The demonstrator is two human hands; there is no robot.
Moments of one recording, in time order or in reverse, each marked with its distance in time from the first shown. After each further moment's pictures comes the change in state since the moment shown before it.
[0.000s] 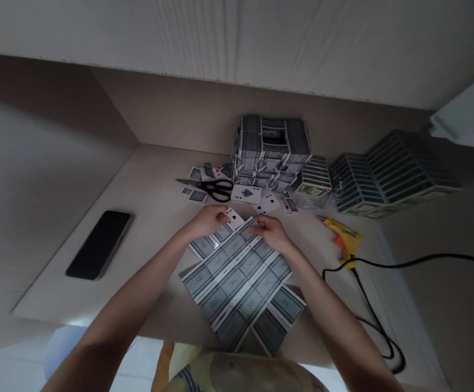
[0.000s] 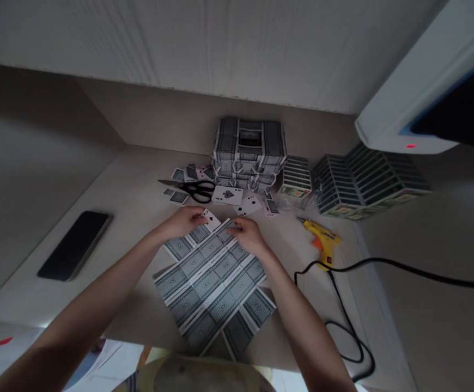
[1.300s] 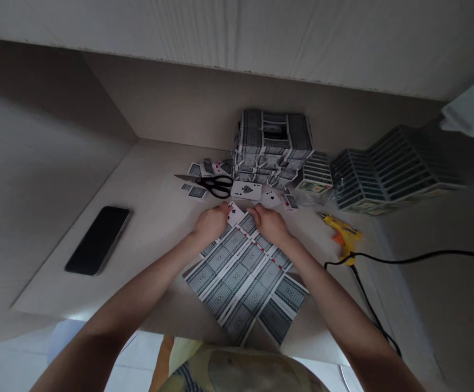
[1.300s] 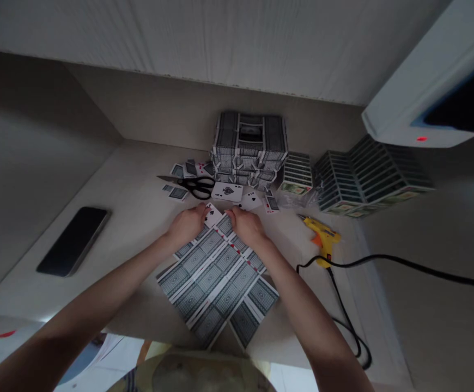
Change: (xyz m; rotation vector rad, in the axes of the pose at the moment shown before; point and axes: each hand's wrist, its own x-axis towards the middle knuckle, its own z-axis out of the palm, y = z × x) left_hand -0.009 0.019 0.028 0.614 0.127 -0.181; right_hand 0.009 -0.022 0.000 -1.140 0.120 -0.124
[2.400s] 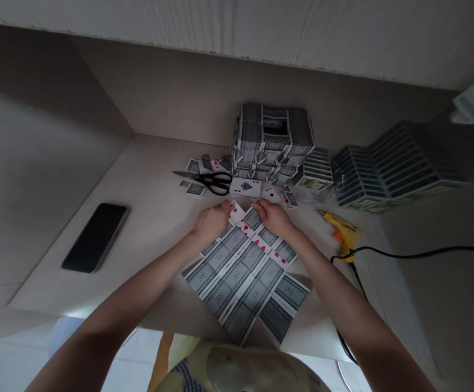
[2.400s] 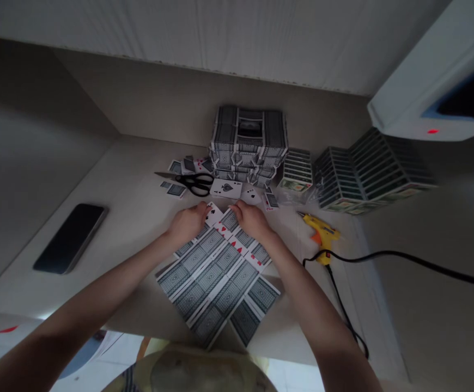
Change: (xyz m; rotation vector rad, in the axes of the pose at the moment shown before) left_hand -0.004 0.005 0.001 0.067 0.024 0.078; right_hand 0.008 0.026 0.006 0.378 0.077 -0.086
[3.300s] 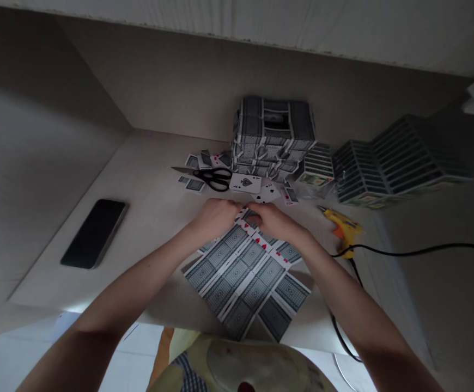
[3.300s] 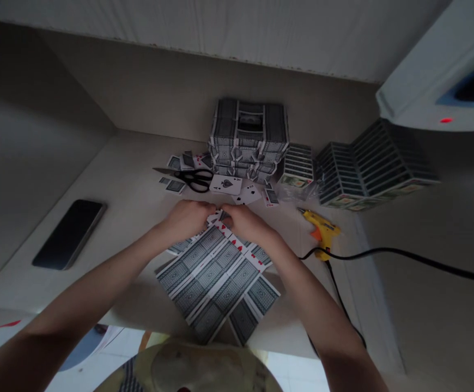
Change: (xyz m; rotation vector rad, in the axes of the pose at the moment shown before) left_hand -0.003 0.017 -0.051 0.092 -0.109 0.300; right_hand -0.013 -0.038 -0.028 0.148 -0.261 -0.206
